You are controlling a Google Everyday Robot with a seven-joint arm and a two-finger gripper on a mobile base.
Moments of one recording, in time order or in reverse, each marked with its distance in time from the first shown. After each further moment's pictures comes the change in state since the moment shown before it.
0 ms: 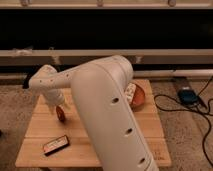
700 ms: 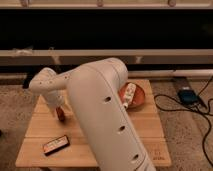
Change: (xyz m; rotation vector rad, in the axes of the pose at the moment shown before) arm -0.002 0.002 0.017 0.013 0.024 -0.010
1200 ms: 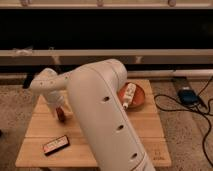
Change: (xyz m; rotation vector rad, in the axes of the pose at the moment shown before) arm -0.004 0.003 0.008 -0.016 0.007 -0.012
